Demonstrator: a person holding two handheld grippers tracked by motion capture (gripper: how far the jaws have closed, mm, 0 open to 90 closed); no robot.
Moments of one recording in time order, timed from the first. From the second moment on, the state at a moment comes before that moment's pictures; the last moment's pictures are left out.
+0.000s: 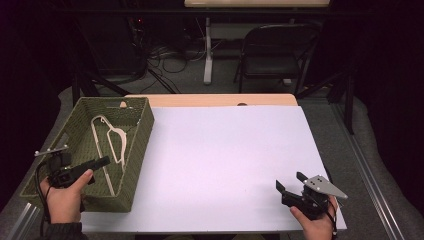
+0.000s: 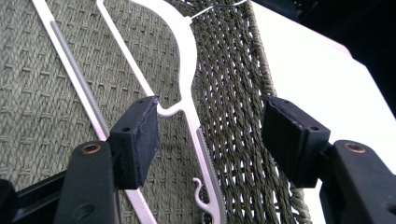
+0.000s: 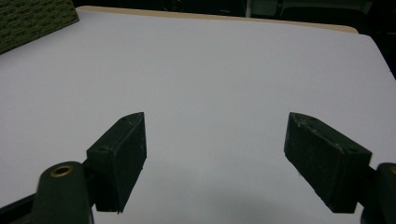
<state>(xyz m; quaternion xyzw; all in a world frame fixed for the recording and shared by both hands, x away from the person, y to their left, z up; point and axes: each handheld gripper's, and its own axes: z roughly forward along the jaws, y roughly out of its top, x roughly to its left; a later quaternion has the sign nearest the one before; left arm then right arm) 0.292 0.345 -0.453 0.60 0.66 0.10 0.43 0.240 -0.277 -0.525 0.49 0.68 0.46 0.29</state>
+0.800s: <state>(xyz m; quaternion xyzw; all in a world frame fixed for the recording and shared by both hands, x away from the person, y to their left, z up) 0.258 0.282 -0.444 0.75 0.48 0.22 0.40 0.234 -0.272 -0.520 0.49 0.68 0.45 0.31</state>
